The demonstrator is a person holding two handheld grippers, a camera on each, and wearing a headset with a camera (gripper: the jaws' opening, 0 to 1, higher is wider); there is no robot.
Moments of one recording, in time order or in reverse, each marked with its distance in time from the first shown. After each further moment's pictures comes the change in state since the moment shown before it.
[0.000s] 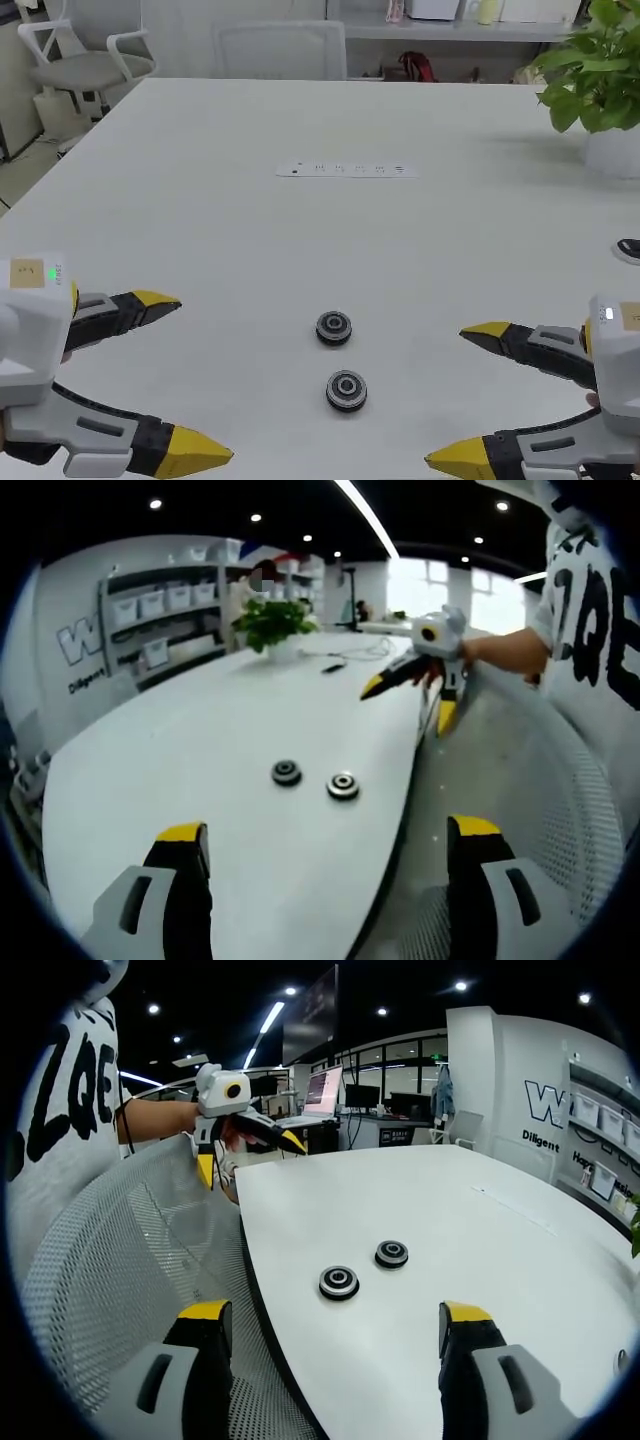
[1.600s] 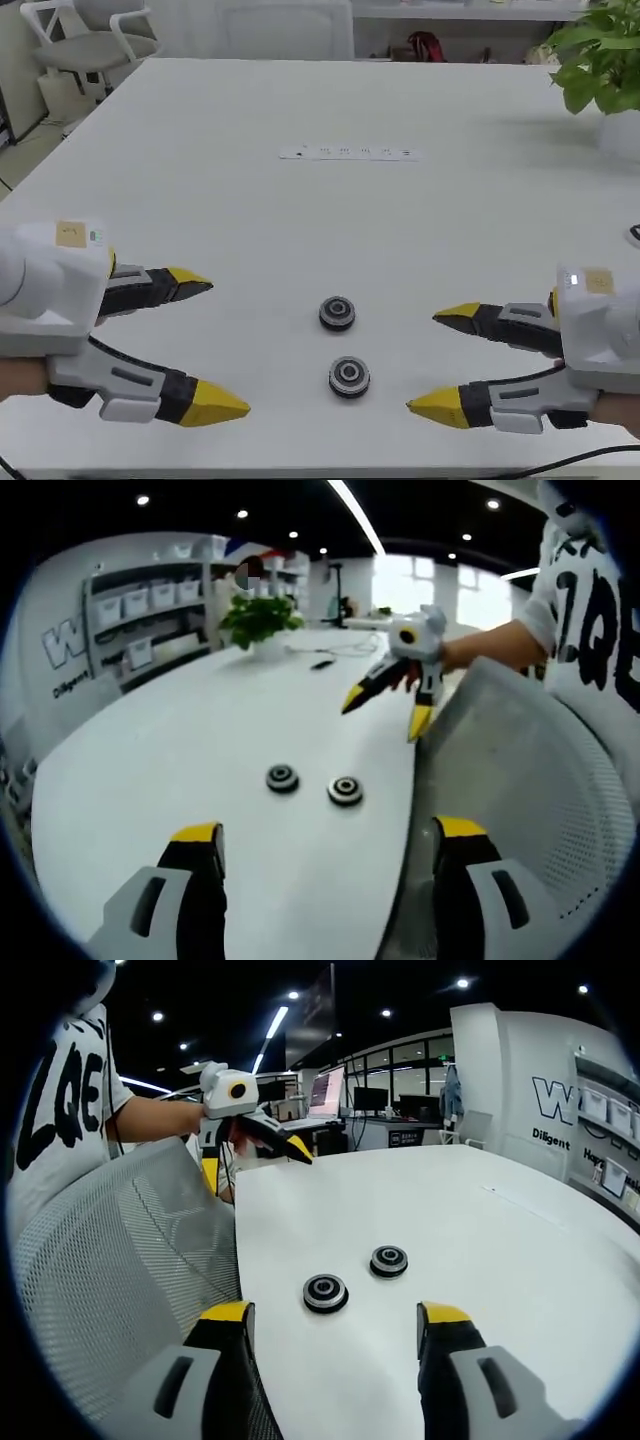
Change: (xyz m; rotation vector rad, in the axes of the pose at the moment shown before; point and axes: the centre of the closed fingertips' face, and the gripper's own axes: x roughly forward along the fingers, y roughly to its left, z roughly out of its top) left arm 0.027 0.010 0.003 0.033 0.022 -0.081; right arm 0.030 -0.021 -0.002 0.017 -0.027 0.062
